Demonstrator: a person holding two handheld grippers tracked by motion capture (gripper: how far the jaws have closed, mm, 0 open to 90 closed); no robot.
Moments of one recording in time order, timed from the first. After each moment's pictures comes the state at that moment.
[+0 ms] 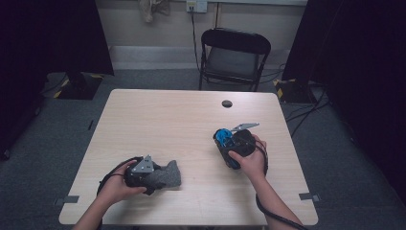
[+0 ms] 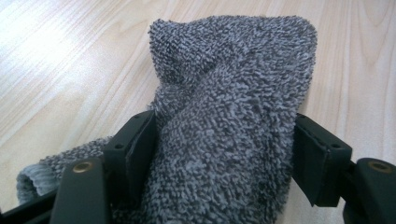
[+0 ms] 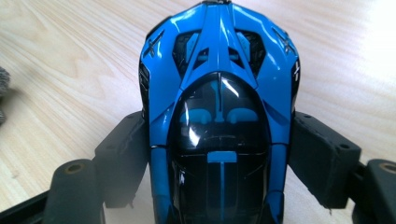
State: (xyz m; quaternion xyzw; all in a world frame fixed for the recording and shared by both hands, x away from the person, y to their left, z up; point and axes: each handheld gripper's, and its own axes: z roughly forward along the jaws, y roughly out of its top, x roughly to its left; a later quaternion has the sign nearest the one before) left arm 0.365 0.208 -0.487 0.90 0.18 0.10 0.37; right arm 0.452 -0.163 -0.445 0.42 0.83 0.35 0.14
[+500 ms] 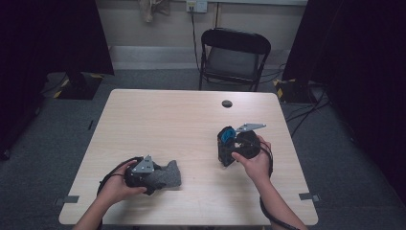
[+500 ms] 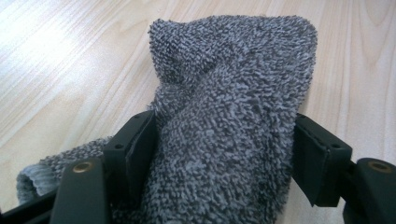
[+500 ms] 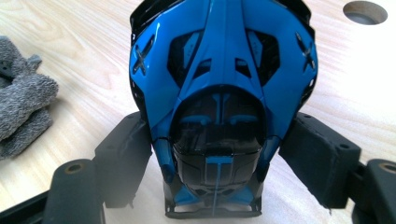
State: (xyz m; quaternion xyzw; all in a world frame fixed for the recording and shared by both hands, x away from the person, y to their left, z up) left arm 0.365 0.208 -0.487 0.91 0.18 0.10 0.37; right arm 0.432 -0.169 -0.423 0.40 0.82 0.38 0.14
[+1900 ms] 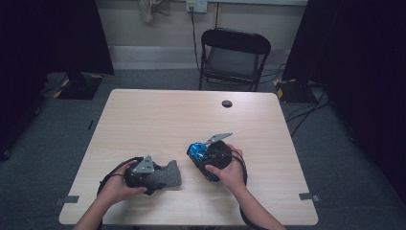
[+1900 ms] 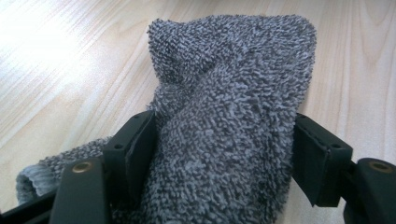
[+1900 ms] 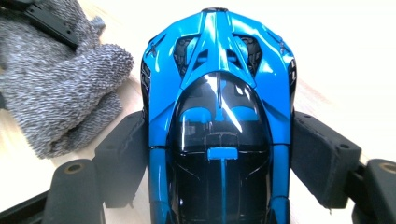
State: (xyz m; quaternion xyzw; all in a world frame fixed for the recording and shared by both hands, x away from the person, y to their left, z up) left arm 0.364 0.207 -0.487 0.91 0.18 0.10 0.37; right arm 0.419 -0.088 -0.455 0.35 0.86 0.36 0.08
